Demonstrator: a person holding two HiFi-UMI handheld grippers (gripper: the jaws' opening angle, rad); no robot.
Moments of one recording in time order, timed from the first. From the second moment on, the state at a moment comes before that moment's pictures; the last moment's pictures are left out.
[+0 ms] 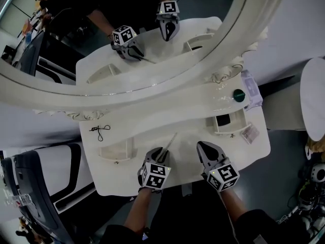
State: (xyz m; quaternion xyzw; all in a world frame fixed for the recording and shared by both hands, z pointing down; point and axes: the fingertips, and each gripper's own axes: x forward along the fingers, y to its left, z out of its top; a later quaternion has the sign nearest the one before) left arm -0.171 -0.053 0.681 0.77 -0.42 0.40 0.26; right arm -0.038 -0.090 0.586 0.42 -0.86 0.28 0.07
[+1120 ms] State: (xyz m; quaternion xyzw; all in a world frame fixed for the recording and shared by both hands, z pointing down) left arm -0.171 -0.049 0.687 0.77 -0.41 0.41 0.25; right arm -0.032 -0.082 0.594 0.44 -0.85 0.28 0.07
